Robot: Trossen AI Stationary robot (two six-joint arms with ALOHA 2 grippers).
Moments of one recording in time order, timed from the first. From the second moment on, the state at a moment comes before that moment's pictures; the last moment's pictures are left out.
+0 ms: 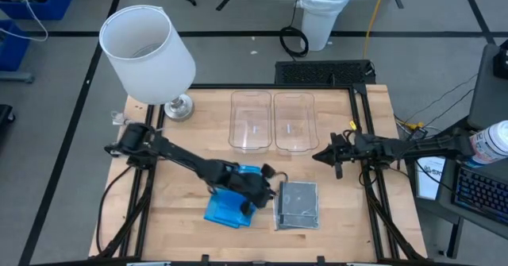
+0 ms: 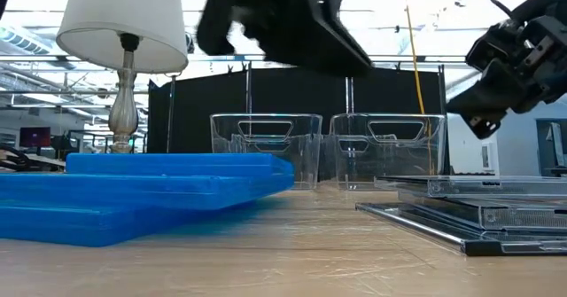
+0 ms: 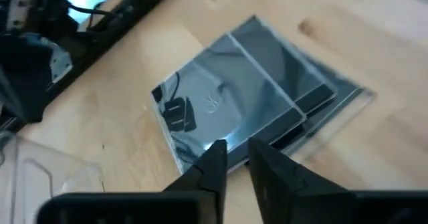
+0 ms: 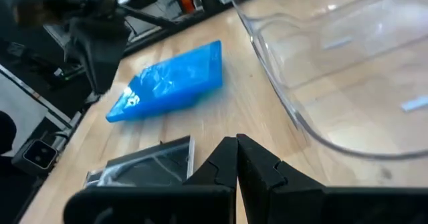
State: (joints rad) left arm -0.30 1.94 1.30 0.00 -0.09 0.52; right arm 0.00 0.33 0.01 0.02 -0.05 0.43
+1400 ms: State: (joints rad) left arm -0.39 2.12 1.41 0.10 -0.16 0.31; right arm 0.28 0.54 0.30 -0.29 0.17 0.48
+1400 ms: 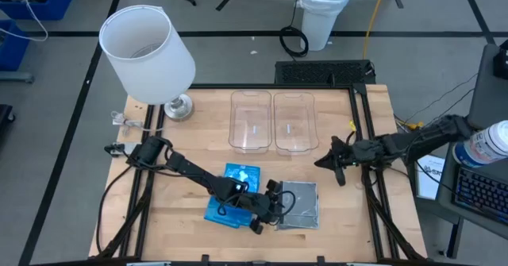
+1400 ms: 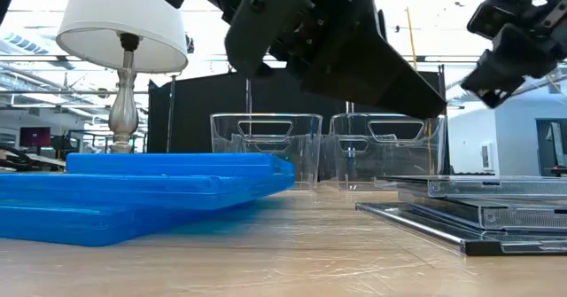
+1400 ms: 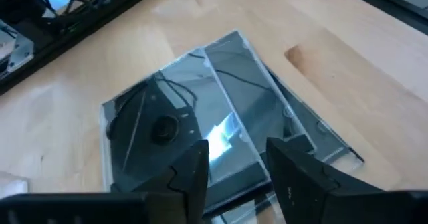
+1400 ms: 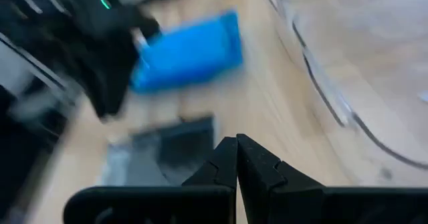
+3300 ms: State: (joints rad) left arm -0.44 2.13 1.46 -0.01 -0.21 0.36; right arm 0.37 1.09 0.47 -0.44 0.02 0.75
